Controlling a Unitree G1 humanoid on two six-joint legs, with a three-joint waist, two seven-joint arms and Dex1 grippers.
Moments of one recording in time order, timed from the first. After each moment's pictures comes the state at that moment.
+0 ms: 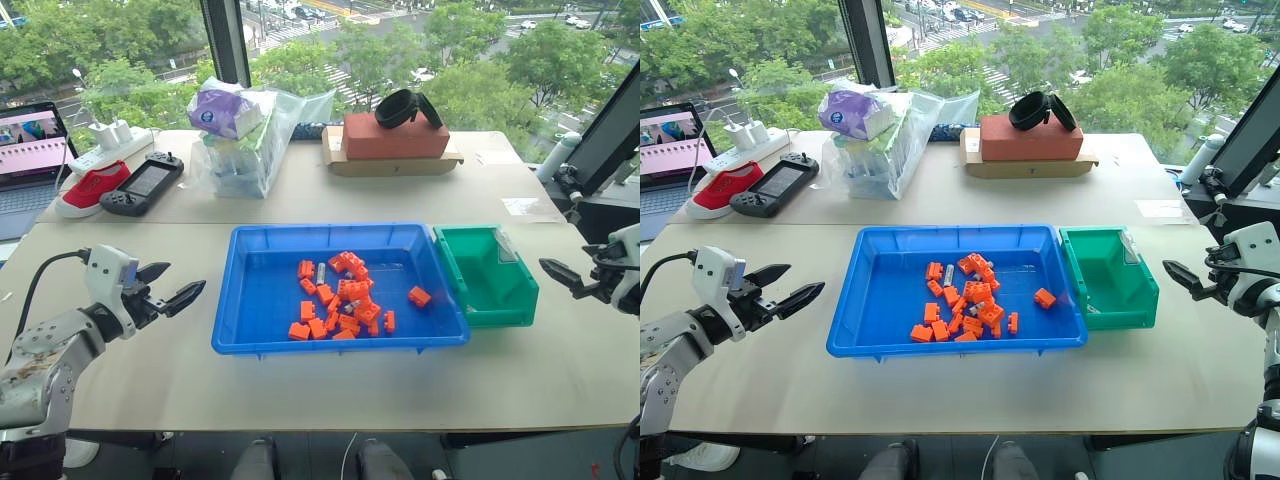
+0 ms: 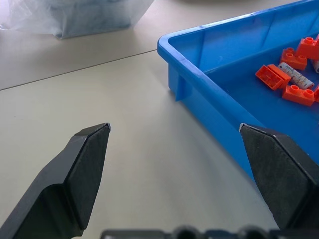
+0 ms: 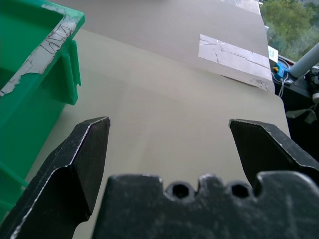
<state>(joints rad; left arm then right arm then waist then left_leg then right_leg) -0.10 0.72 0.41 -0.20 -0.52 0.57 -0.72 -0.52 -0.95 -0.31 0.73 0.22 0.11 0.79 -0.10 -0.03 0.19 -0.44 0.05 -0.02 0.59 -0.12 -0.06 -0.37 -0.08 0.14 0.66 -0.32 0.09</state>
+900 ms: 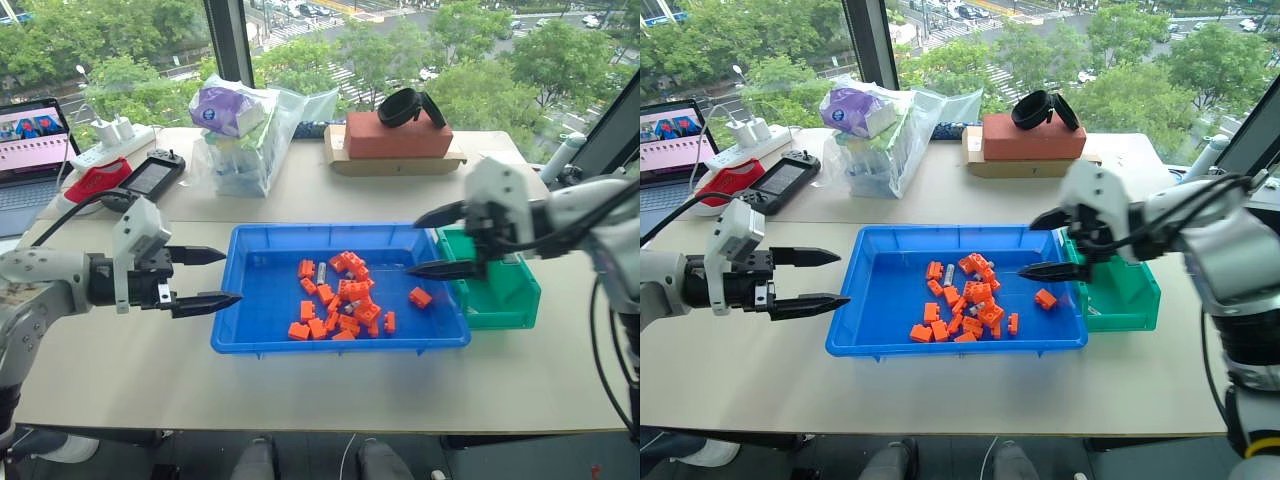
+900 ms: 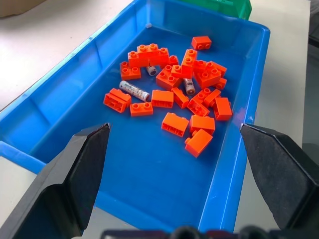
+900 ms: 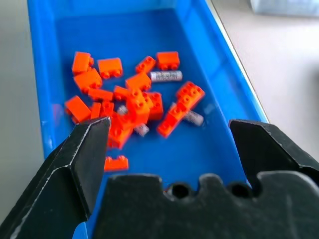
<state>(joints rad) -0.30 1.06 0.26 -0.34 -0.72 0.78 -1.10 -0.85 -0.94 0.21 -0.20 0.35 0.73 1.20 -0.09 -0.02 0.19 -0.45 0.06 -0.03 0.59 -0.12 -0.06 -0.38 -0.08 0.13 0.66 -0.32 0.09</state>
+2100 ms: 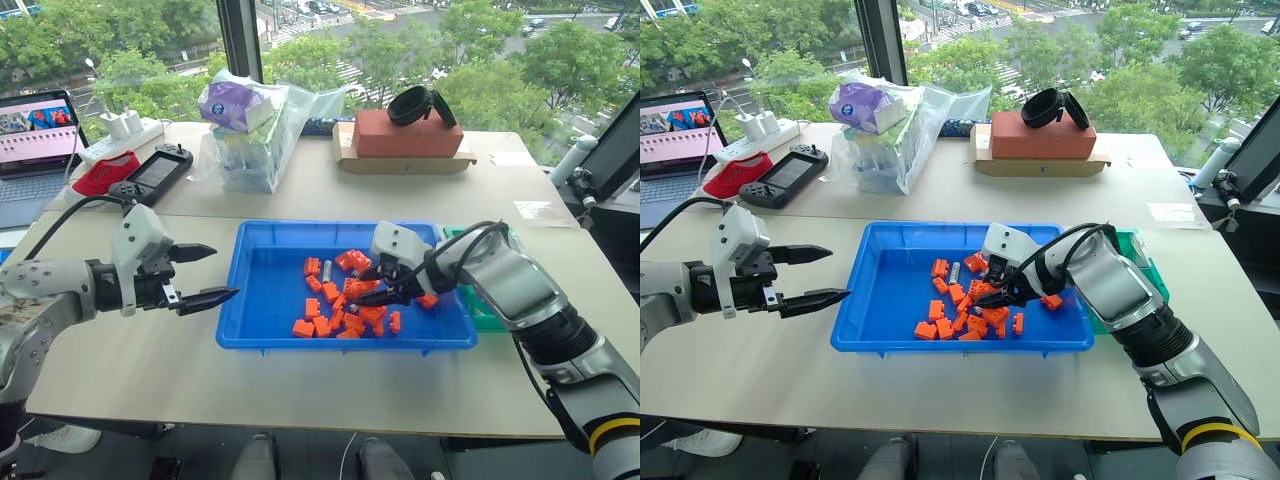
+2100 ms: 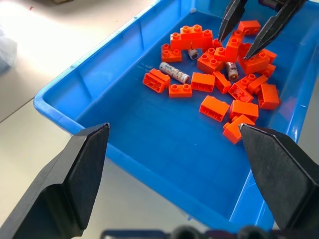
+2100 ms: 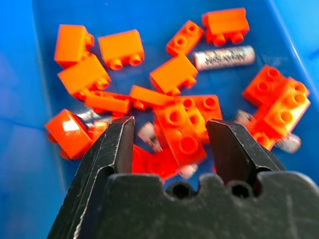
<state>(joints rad) -0.26 1.03 0.28 -0.39 -0.69 0.75 -0.96 -0.85 -0.71 0.44 -0.09 0.18 0.82 1.06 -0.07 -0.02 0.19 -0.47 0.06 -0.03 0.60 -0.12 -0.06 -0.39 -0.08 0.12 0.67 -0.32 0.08</state>
